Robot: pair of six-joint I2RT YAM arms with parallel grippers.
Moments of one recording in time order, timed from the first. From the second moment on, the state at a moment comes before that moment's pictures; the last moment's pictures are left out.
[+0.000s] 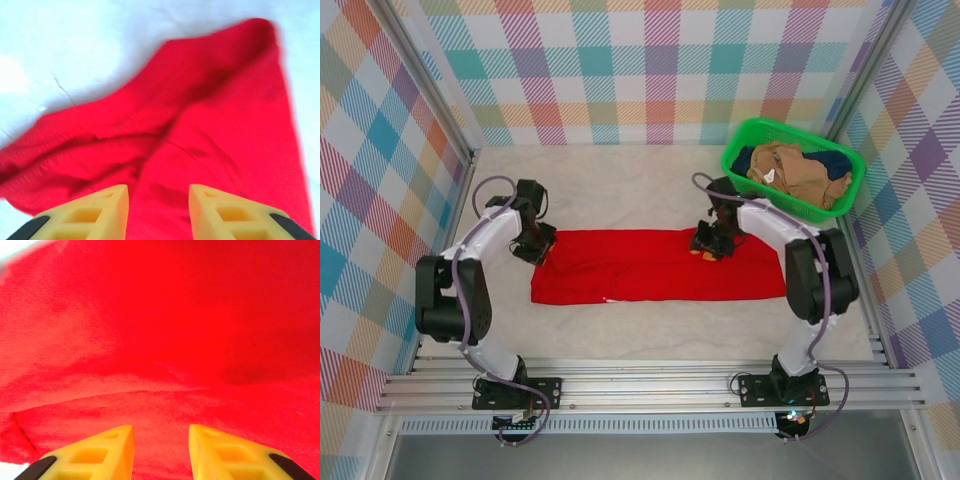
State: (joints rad) left arm -0.12 1.63 1.22 -0.93 0.01 -1.24; right arm 0.33 1.78 1.27 -0.81 -0.29 0.64
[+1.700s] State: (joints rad) left arm -0.25 2.11 1.58 -0.98 0.07 -1.24; right arm 0.05 1.85 1.15 -0.88 -0.27 0.61
